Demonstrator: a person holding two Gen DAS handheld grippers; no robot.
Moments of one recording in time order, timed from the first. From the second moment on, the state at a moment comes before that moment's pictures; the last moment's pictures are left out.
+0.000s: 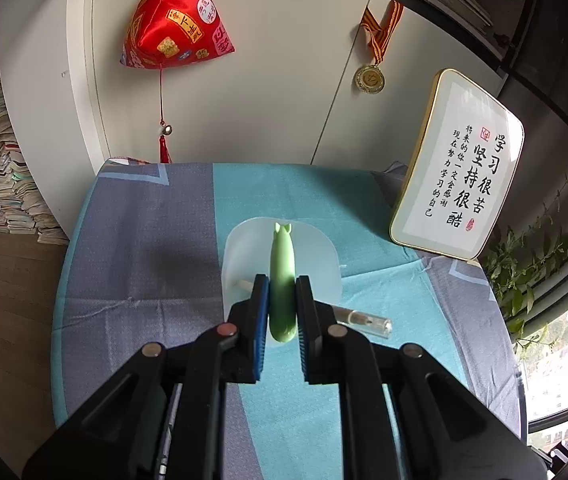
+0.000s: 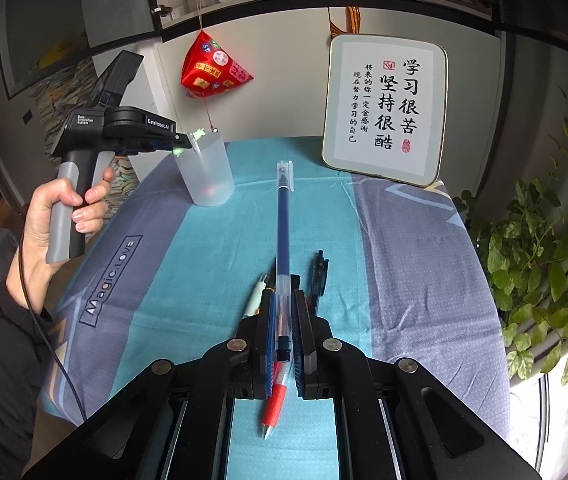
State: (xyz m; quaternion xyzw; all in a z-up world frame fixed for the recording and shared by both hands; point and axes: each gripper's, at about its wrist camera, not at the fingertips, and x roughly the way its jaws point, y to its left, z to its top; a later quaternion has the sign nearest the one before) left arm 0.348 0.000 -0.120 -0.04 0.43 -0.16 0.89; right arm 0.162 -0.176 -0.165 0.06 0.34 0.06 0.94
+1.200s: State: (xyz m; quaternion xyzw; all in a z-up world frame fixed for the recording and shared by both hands) left arm 0.349 0.027 -0.100 -0.04 0.39 -0.17 0.91; right arm 0.409 -0.052 -0.092 -0.22 0.60 0.14 0.75
